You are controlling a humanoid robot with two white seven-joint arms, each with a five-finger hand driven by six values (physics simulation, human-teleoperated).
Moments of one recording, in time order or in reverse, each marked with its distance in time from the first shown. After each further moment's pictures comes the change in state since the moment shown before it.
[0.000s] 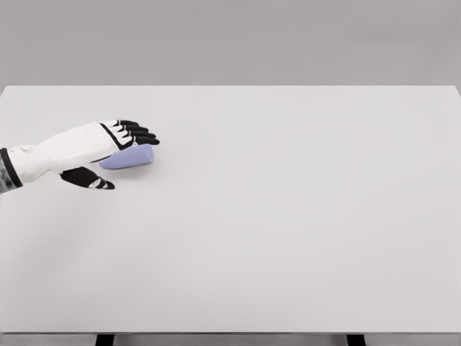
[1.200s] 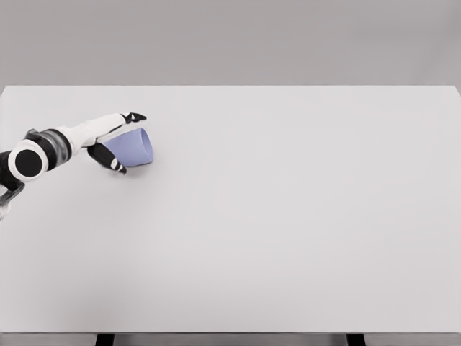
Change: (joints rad) left arm -0.357 -0.013 -0.538 0.050 0.245 0.966 0.182; right arm 0.000 0.000 0.003 0.005 0.000 0.000 -0.003
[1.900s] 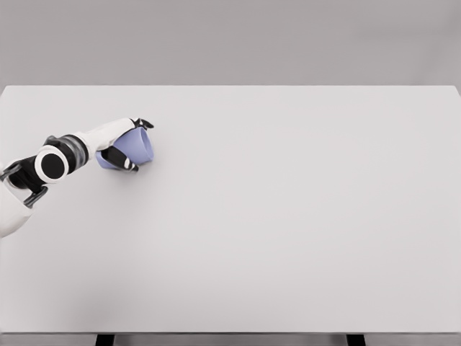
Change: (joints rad) left arm 0.000 -0.086 -0.030 0.091 -0.005 0.027 0.051; right arm 0.000 0.000 0.000 0.000 0.000 0.000 0.000
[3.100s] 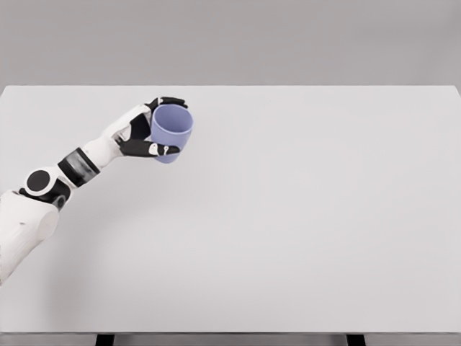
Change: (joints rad) left arm 0.075 -0.243 0.144 0.546 0.851 -0.882 -0.345; right arm 0.000 0.000 0.000 0.000 0.000 0.000 0.000
